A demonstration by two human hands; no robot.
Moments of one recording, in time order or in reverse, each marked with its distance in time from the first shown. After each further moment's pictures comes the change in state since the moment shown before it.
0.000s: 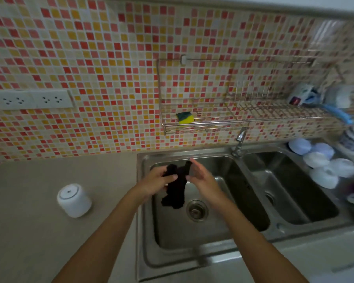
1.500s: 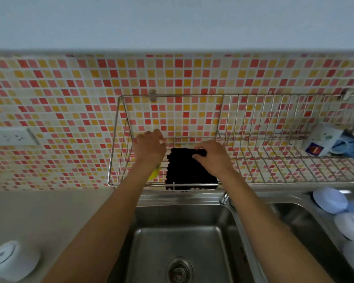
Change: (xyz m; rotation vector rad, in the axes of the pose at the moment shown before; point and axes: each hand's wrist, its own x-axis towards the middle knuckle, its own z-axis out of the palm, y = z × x) left_hand 0.239 0.173 0.023 1.010 0.759 0.050; right_hand 0.255 -0.070 -0.189 -0.733 0.075 -0.296
